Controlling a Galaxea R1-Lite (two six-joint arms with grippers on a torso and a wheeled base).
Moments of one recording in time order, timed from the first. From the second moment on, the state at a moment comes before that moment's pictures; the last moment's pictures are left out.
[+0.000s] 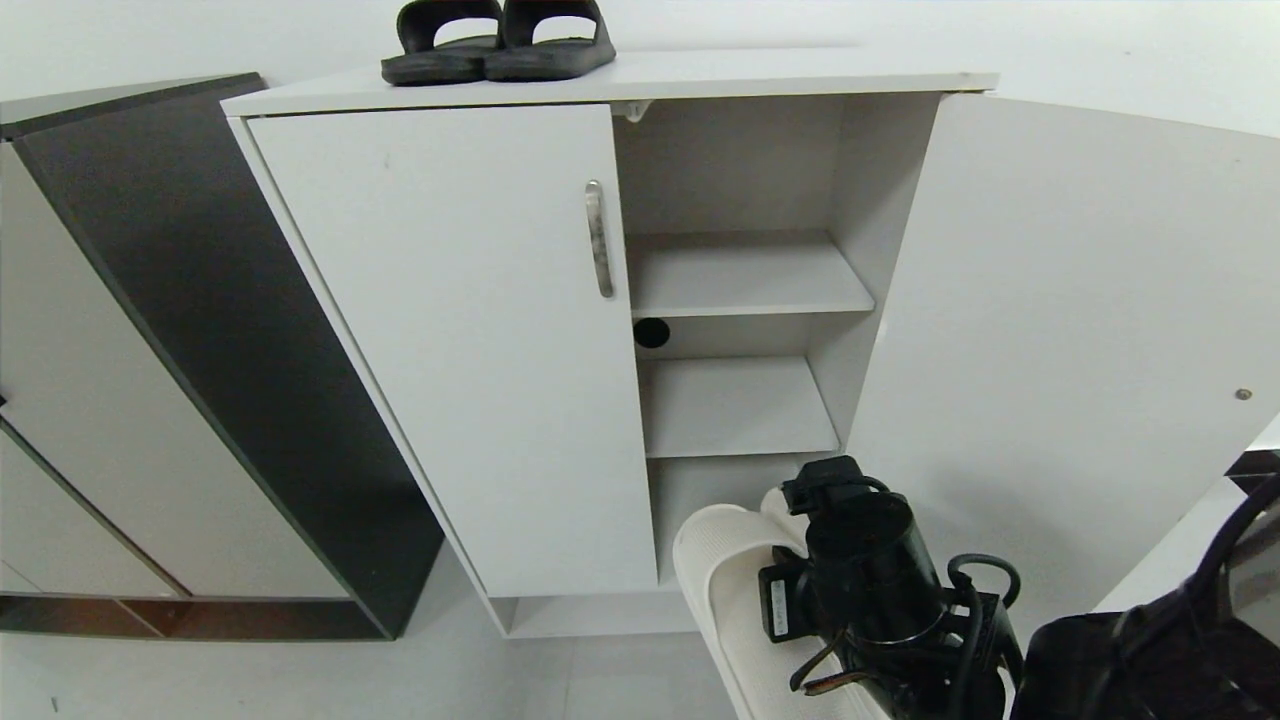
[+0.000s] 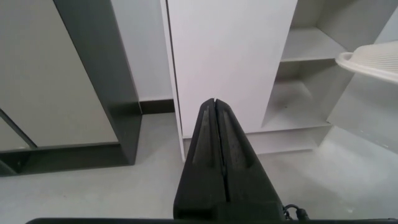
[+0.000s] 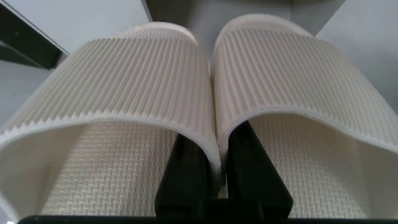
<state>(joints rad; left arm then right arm) 0.00 0.00 0.00 0.00 -0.02 0.02 0.91 1.93 -0.73 -0.71 -0.58 0.33</state>
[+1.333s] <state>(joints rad) 0.00 0.00 0.00 0.00 -0.02 0.02 0.84 2.17 -0.86 -1.30 -0.76 -0.01</state>
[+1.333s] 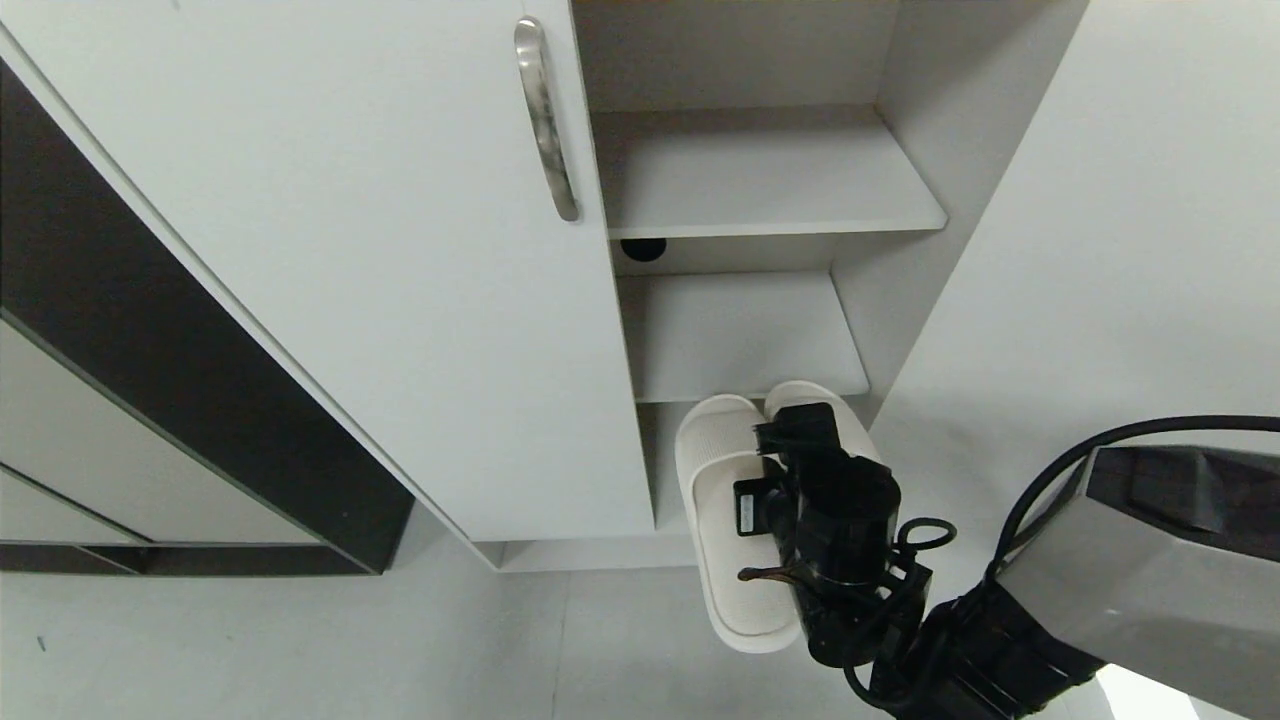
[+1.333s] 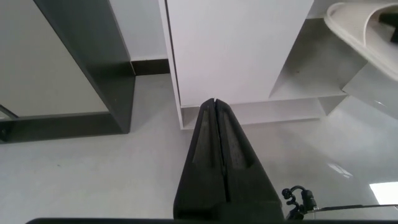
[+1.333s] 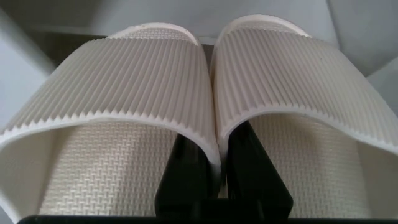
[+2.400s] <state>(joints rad) 0.00 0.00 0.00 0.00 -0.02 0.02 0.81 2.23 -0.87 -1.40 -0.73 -0.01</state>
